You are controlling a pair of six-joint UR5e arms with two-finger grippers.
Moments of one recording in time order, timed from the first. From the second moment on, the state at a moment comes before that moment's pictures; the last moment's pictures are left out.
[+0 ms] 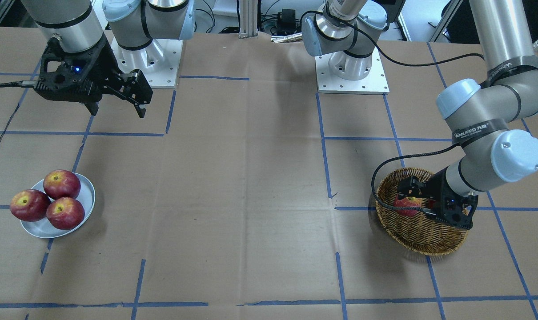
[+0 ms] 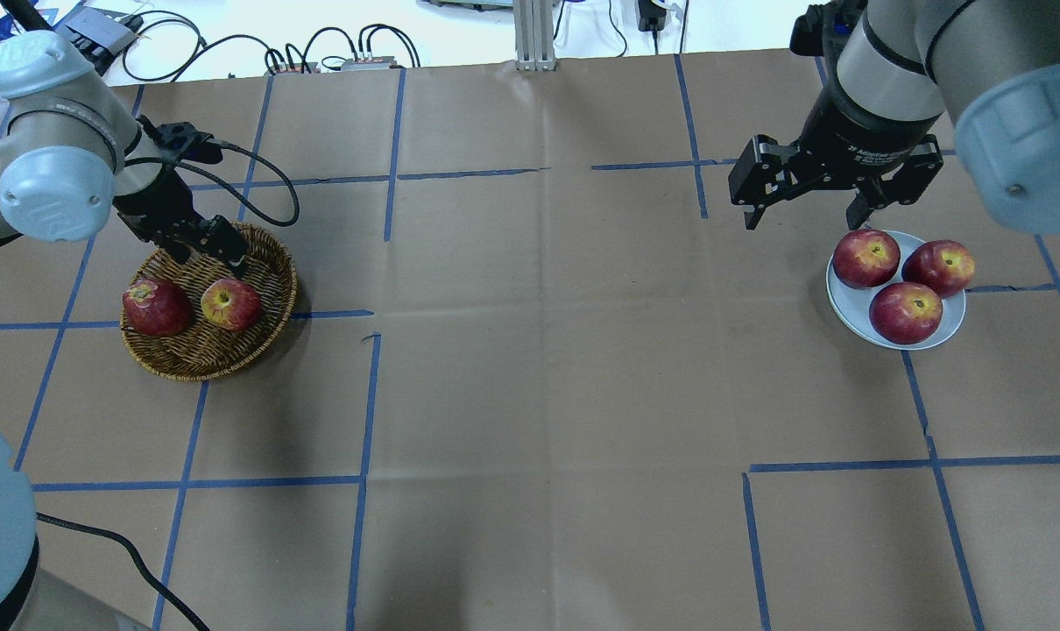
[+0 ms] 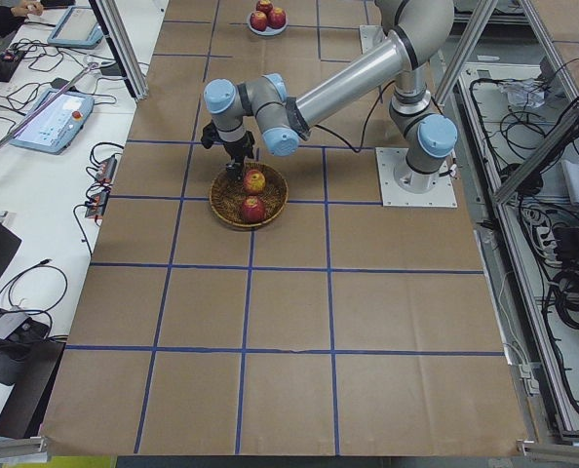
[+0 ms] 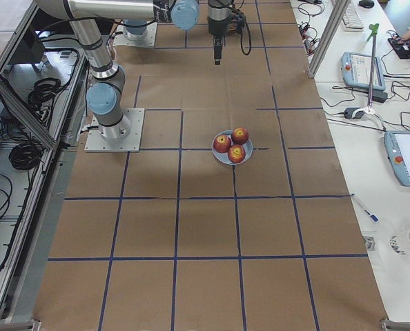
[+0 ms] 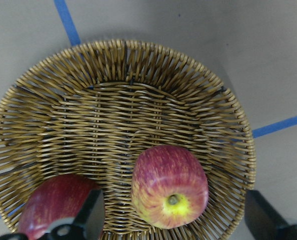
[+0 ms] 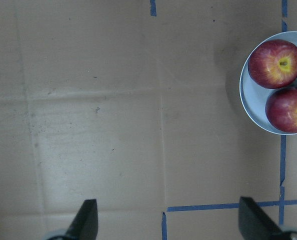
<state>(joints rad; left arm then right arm) -1.24 -1.95 -1.71 -1.18 1.58 0.64 1.56 -1.62 1.67 -1.65 -1.56 0.04</state>
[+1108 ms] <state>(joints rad) -1.23 -2.04 -1.75 -1.13 1.58 0.64 1.56 -1.62 1.67 -1.65 -1.56 0.05</state>
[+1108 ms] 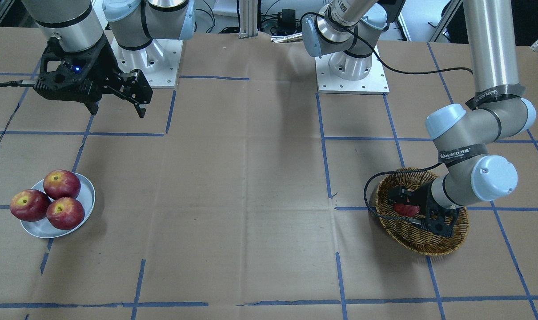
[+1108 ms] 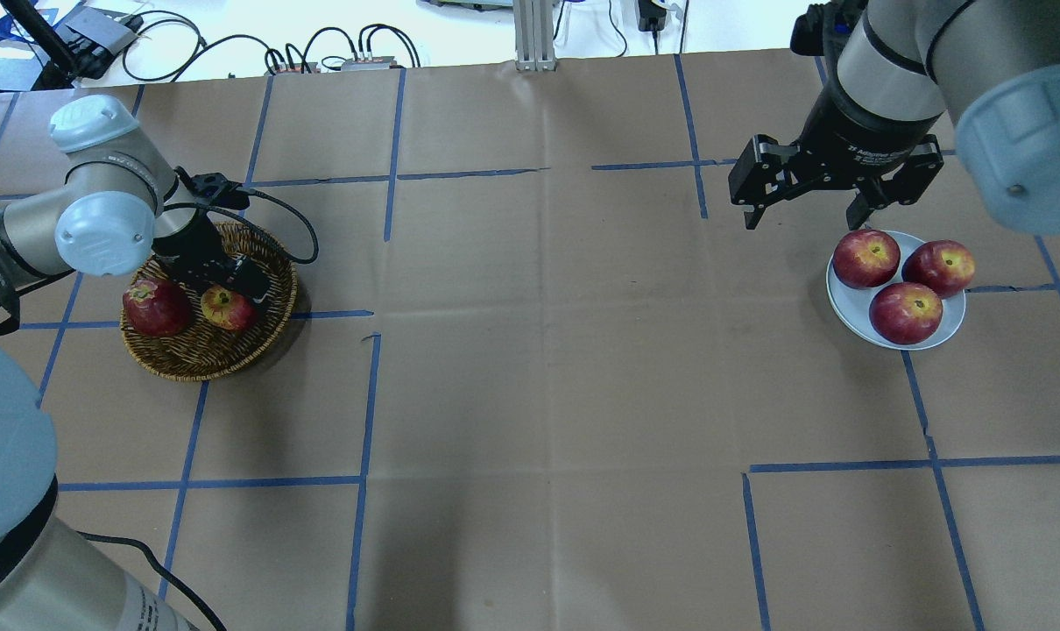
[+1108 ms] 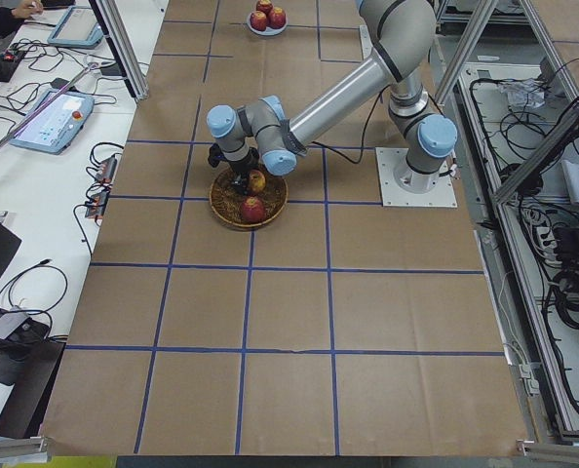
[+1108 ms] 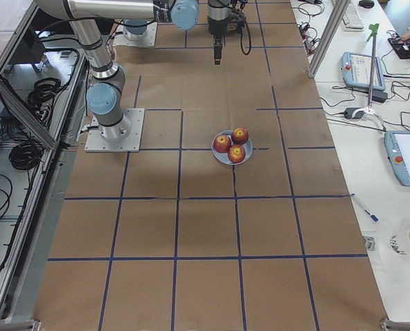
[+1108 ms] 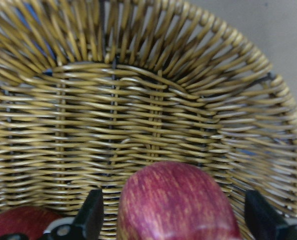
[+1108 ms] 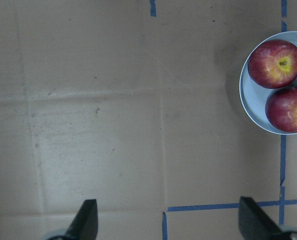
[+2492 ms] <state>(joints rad) -1.58 -1.88 -1.68 -1.24 1.57 0.06 1.56 -1.62 1.67 -1.65 -1.56 0.05</state>
